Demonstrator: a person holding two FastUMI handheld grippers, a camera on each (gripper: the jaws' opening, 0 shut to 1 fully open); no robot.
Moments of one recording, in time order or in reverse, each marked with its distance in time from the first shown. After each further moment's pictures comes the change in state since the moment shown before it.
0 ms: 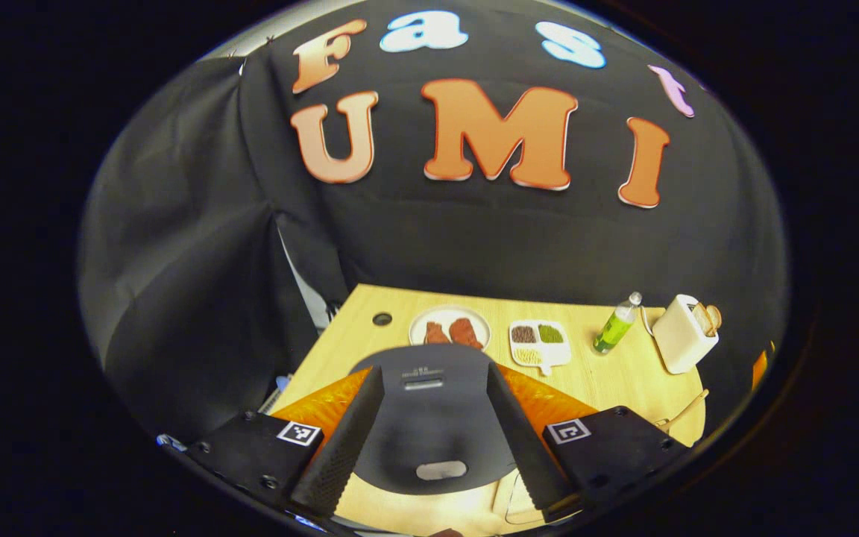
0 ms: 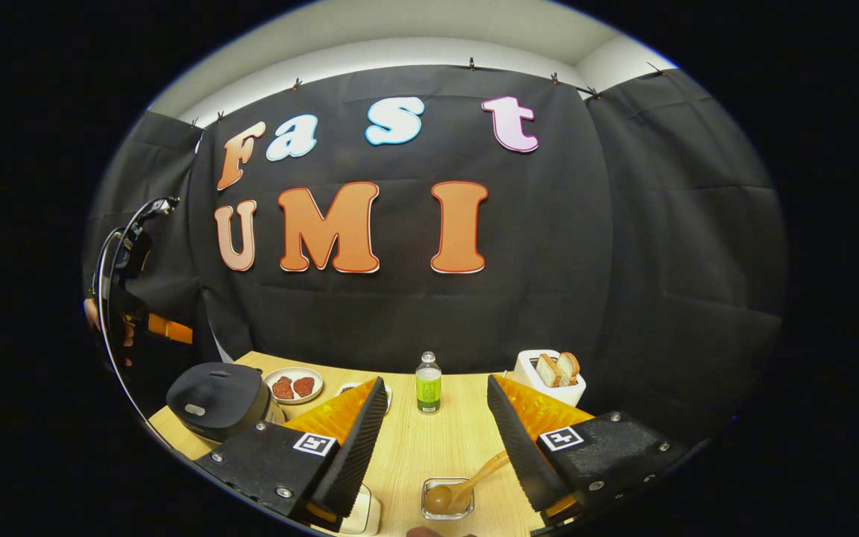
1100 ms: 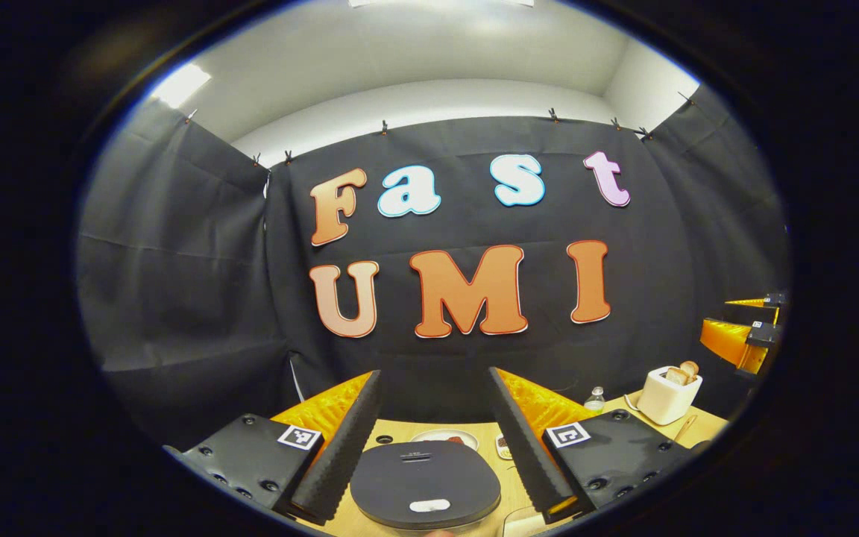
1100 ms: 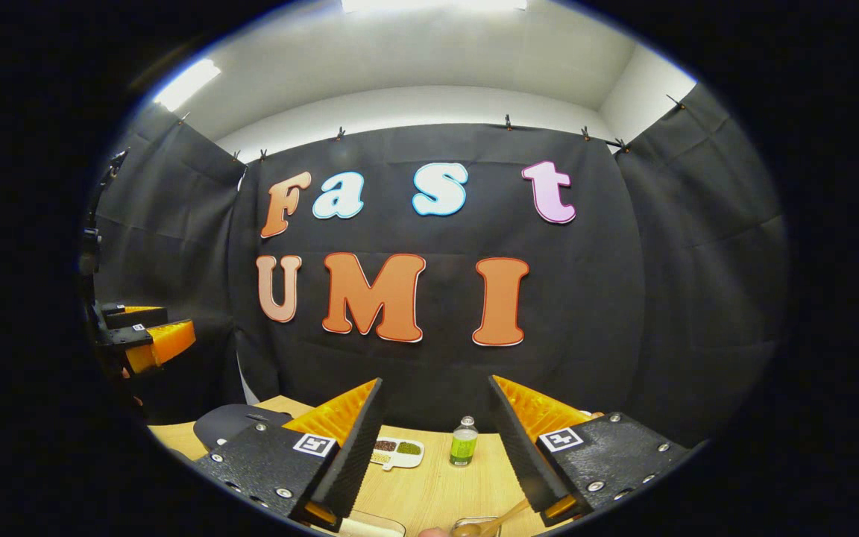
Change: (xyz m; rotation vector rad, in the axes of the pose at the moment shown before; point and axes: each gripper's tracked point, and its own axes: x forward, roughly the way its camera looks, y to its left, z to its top) left arm -0.149 -0.015 0.043 0.056 -0.618 0.023; right arm -0.019 0.060 0.072 -0.028 -0.267 0.124
